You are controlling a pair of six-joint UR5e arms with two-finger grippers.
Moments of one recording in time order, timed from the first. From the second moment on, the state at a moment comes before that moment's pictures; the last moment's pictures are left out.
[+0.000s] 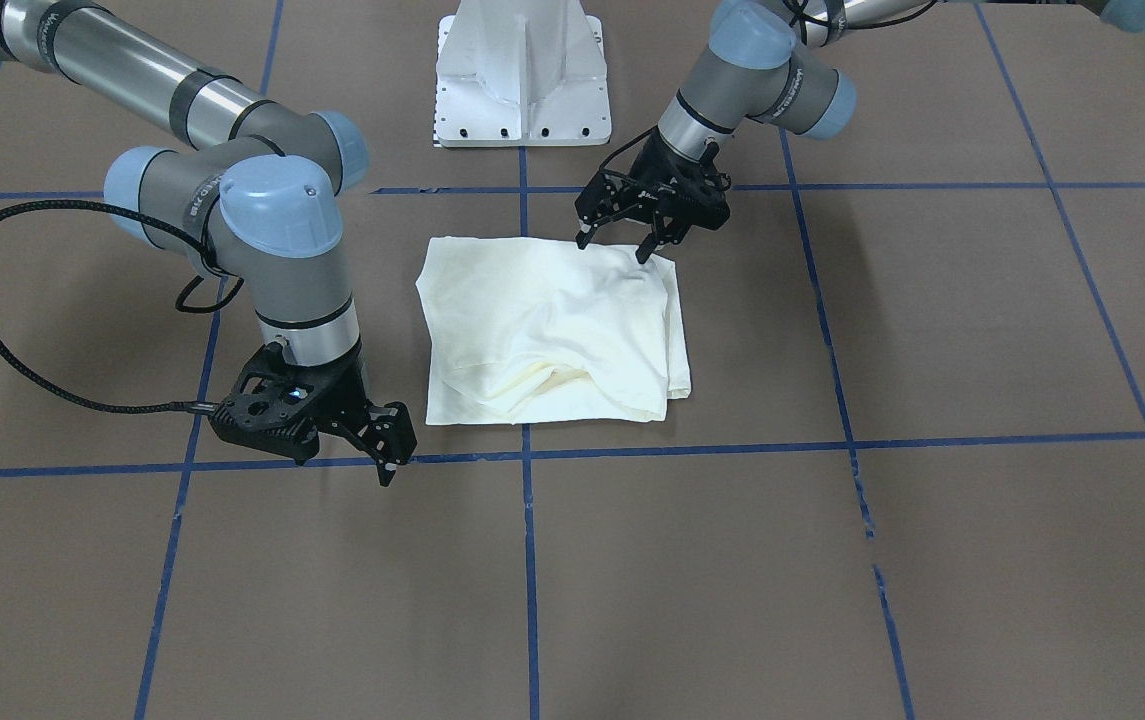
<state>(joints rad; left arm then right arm) -0.34 -1.90 -1.75 -2.32 -1.61 -1.50 0.74 -0.88 1.48 -1.37 1.69 1.37</state>
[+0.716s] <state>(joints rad) -0.34 -1.91 -1.74 -2.32 -1.61 -1.50 0.74 -0.89 1.48 -1.37 1.69 1.37</state>
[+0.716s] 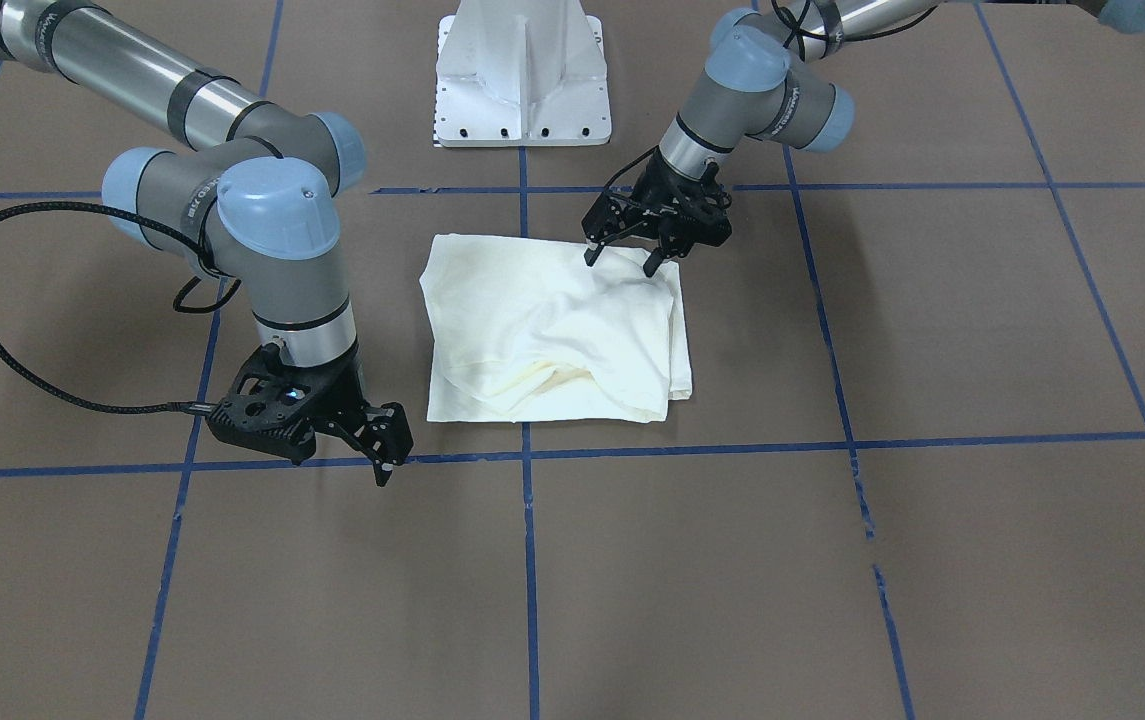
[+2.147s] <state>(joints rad) -0.45 -2.00 -1.65 -2.23 -1.62 -1.49 0.73 -0.89 1.49 -1.37 1.69 1.37</state>
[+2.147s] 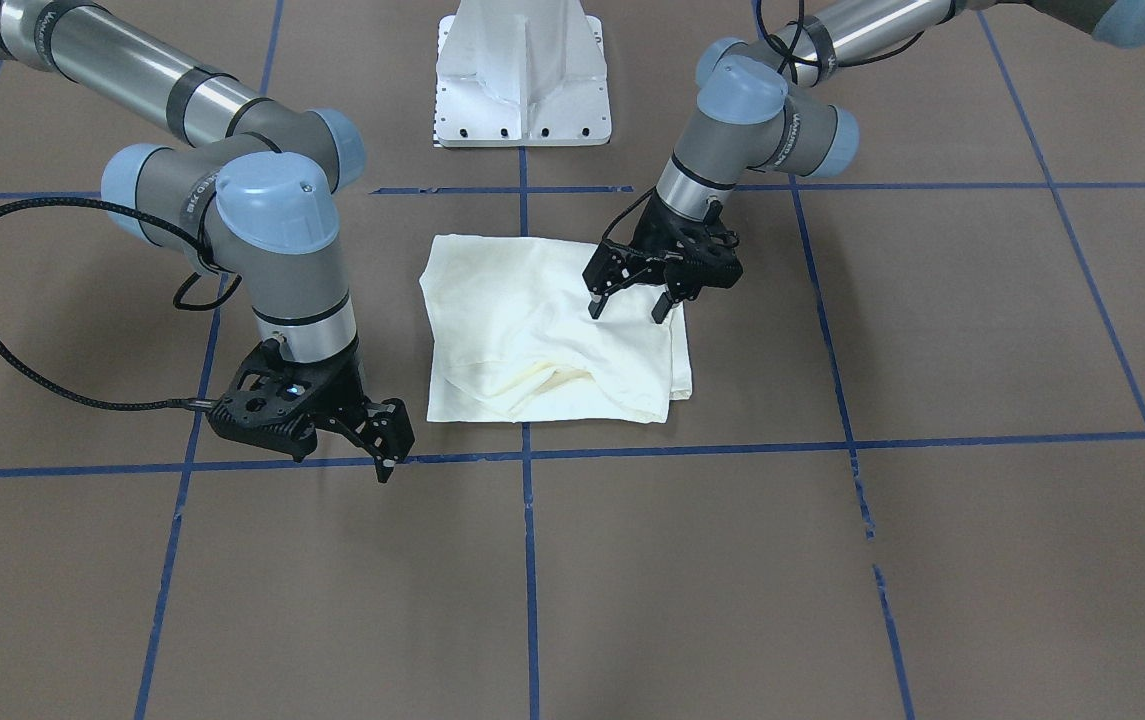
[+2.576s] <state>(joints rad) -0.43 -1.99 -1.65 -2.23 -1.62 -1.49 0.73 -0.90 1.49 -1.37 1.69 1.37</state>
